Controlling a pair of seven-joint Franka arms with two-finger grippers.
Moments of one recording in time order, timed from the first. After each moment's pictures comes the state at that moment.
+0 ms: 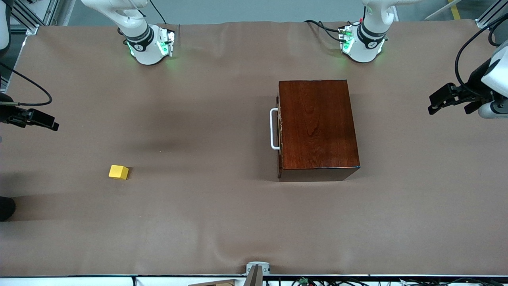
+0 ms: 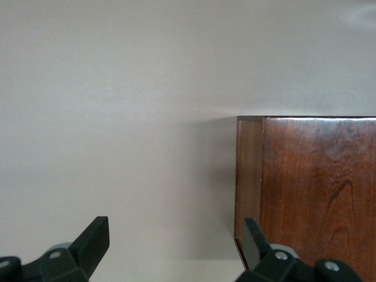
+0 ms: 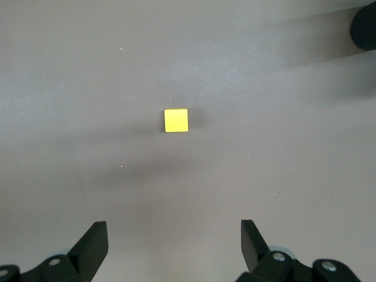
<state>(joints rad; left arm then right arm) 0.07 0.01 -0.14 -1.55 -0.01 1.61 -0.08 -0.01 0.12 -0.11 -1.53 0.02 1.58 0.01</state>
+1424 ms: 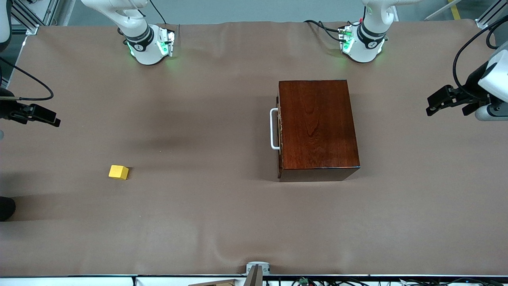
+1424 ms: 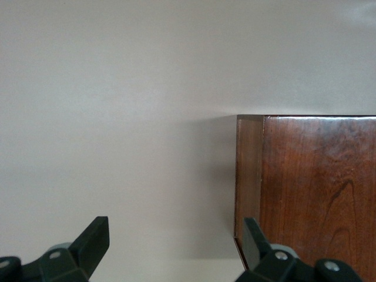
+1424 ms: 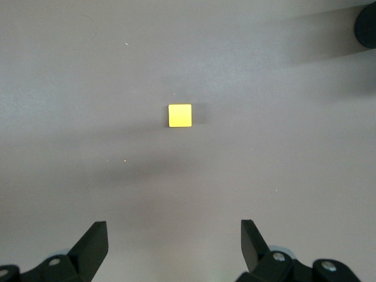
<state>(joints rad) 0.07 0.02 -0.14 -1.55 -0.01 1.61 -0.08 0.00 0.10 -0.10 -1.54 0.02 1.57 0.01</state>
